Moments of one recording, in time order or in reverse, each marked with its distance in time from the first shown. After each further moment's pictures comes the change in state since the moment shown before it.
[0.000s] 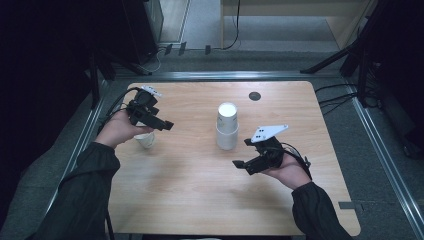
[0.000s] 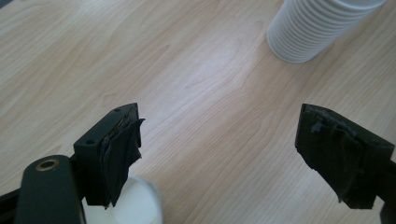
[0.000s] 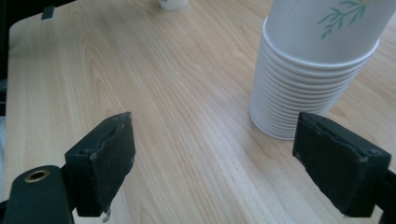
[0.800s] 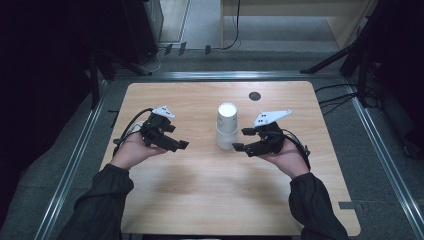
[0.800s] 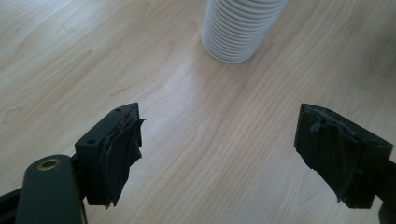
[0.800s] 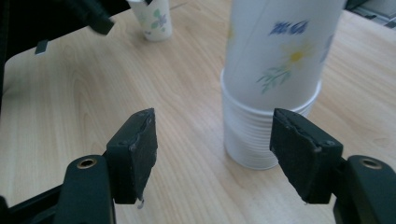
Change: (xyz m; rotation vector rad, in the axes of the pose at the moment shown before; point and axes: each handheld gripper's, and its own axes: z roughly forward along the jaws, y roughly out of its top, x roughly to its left) left arm -0.051 -0.029 0.024 -0.090 -0.111 0.037; right arm -0.025 0.025 -0.004 -0.061 -0.012 0.037
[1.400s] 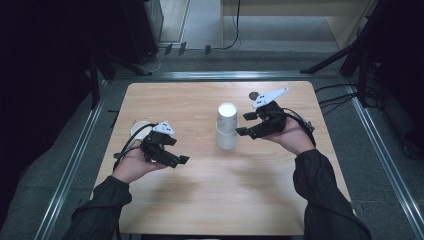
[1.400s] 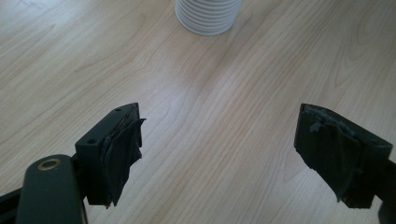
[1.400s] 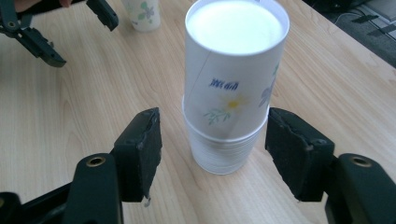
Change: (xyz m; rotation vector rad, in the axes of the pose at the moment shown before) left arm -0.021 -0.031 0.009 0.008 -0.016 0.029; right arm -0.029 0.044 -0.007 0.110 0.002 -0.106
